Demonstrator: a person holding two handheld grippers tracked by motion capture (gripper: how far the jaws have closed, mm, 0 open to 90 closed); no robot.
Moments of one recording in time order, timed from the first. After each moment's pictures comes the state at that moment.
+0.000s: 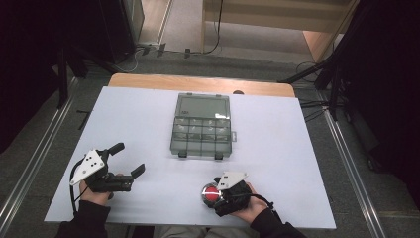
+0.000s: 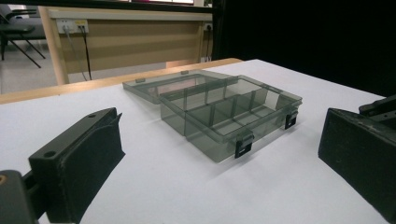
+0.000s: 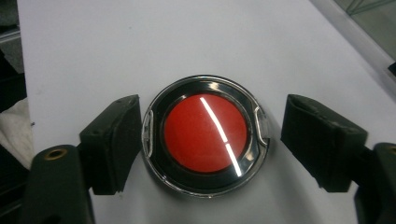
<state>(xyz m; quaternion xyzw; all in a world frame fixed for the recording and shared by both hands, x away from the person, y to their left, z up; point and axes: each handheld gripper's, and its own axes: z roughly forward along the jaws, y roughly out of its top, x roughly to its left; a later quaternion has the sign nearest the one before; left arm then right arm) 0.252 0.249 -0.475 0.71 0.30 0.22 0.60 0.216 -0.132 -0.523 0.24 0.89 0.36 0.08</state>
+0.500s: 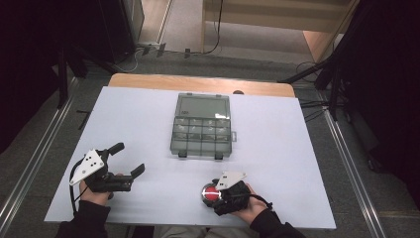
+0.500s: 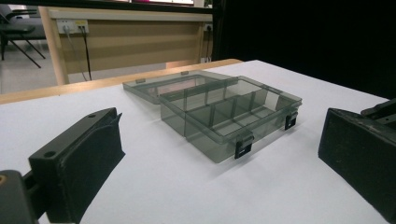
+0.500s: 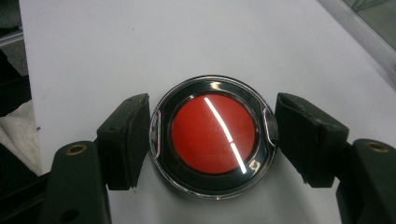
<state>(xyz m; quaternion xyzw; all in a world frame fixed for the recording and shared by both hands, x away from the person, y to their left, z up) 0.252 0.249 -0.475 0.71 0.30 0.22 0.60 0.215 -0.129 -0.522 0.25 0.89 0.36 0.08</state>
